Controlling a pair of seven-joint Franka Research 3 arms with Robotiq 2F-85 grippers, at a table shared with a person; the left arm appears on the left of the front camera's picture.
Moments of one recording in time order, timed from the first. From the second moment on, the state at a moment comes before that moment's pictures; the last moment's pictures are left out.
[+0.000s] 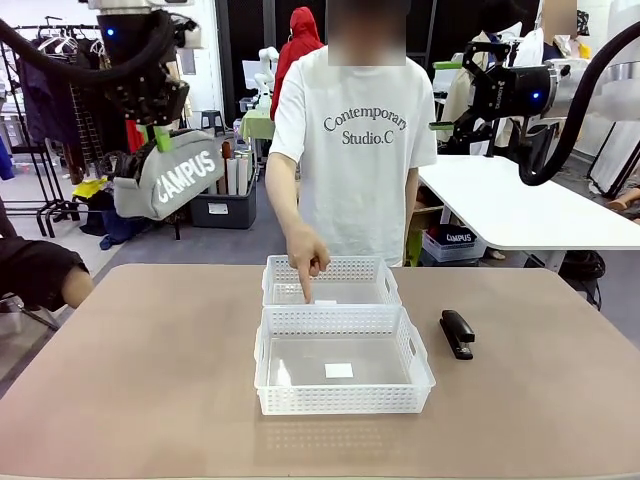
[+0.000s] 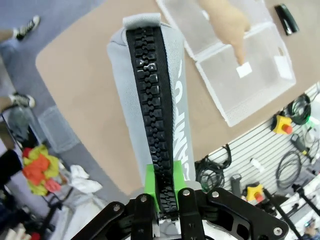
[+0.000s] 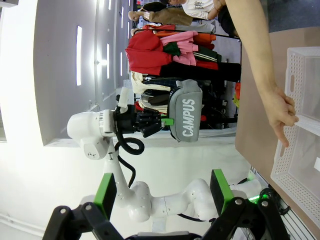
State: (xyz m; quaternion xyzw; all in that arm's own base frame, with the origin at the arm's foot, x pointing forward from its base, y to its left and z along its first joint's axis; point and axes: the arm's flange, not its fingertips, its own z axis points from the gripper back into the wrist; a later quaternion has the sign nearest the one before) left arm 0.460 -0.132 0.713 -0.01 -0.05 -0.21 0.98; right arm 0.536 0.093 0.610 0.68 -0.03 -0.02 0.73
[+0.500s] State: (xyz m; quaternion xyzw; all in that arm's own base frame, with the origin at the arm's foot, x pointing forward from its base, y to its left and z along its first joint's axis) left arm 0.467 -0.218 0.723 0.02 -0.10 -0.38 0.92; right arm 0.536 0.093 0.610 0.68 -0.03 -0.02 0.73
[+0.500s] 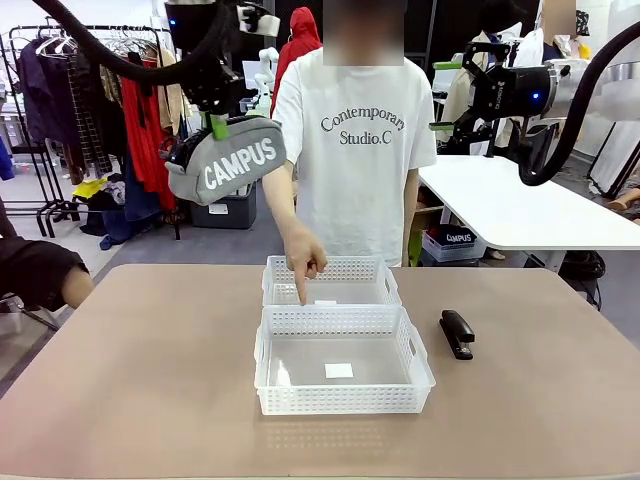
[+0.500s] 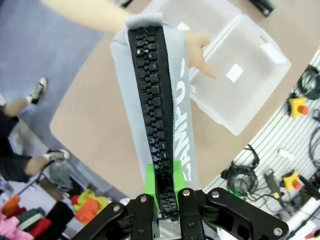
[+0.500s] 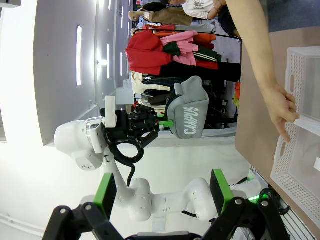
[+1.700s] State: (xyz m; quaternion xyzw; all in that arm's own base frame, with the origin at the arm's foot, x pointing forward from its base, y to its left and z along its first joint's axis) left arm 0.458 -0.319 0.673 0.03 -0.08 -0.62 0.78; right arm 0.536 0.093 0.610 0.68 -0.03 -0.02 0.73
